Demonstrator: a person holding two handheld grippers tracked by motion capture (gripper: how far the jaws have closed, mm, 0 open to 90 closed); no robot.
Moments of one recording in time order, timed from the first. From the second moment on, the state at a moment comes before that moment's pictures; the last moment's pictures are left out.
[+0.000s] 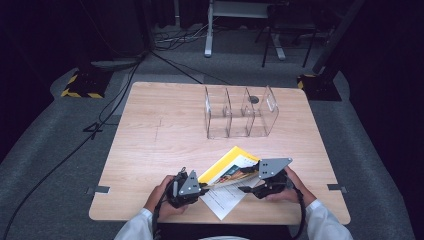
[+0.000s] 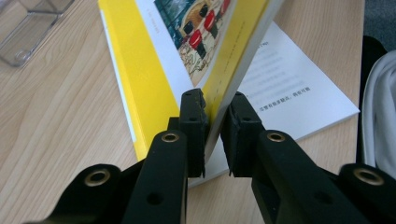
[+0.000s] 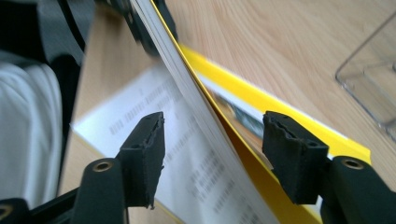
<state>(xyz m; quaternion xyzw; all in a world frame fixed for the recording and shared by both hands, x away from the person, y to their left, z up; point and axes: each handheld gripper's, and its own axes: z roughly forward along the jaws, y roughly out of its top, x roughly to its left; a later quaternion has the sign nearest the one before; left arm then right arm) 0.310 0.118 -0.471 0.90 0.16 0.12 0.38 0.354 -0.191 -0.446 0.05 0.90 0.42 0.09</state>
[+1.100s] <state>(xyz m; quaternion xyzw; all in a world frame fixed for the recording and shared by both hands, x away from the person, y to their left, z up) 0.311 0.134 -0.452 0.87 0.23 0.18 0.38 0.357 -0.165 -0.456 0.02 0.90 0.41 0.15</state>
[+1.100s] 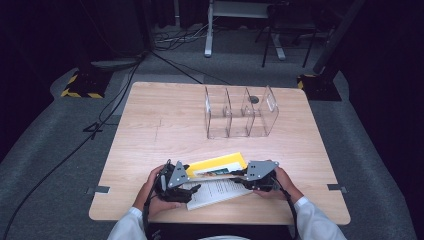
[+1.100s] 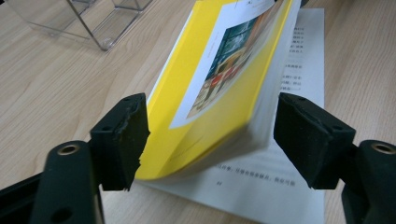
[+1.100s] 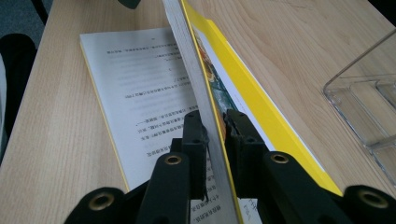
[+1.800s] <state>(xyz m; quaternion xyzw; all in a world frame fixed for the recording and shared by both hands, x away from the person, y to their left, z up) 0.322 0.157 -0.456 0.89 0.20 0.12 0.40 0.371 -0.187 -0.470 0.03 0.88 0.44 0.14</state>
